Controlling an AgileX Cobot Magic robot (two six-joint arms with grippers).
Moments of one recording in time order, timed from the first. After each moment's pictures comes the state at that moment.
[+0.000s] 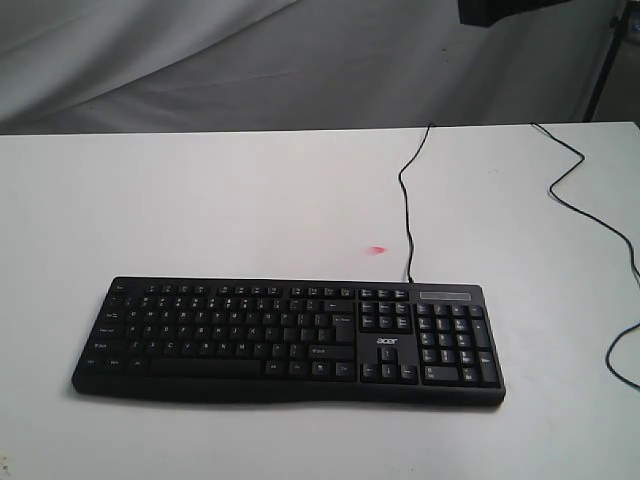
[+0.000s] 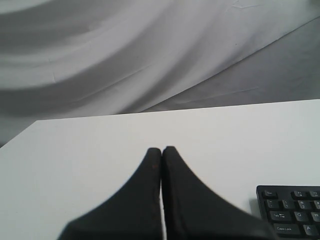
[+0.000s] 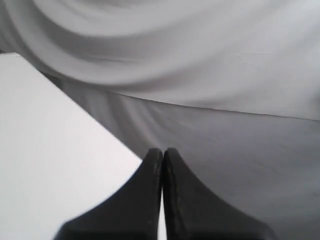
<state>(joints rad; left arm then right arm) 0.13 0.00 -0.01 0.03 0.18 0.09 -0.02 1.37 -1.16 -1.75 -0.36 1.40</state>
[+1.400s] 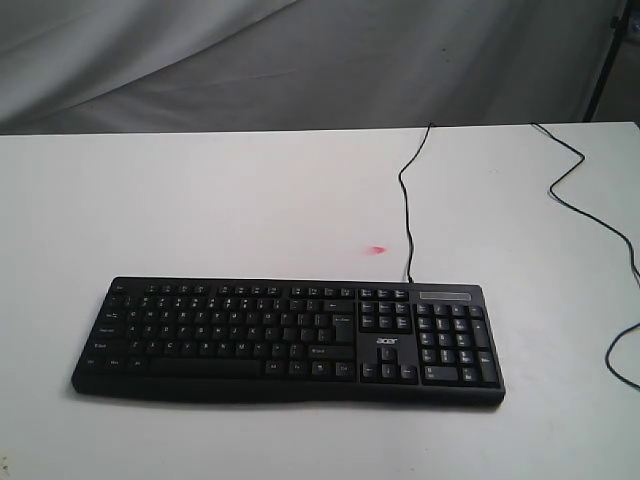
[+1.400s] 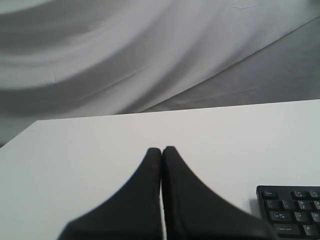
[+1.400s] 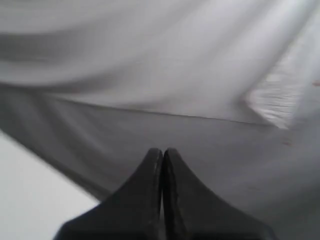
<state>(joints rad) 0.13 0.00 -0.01 0.03 0.18 0.09 -0.06 1.70 -1.95 0.39 0.60 -0.70</state>
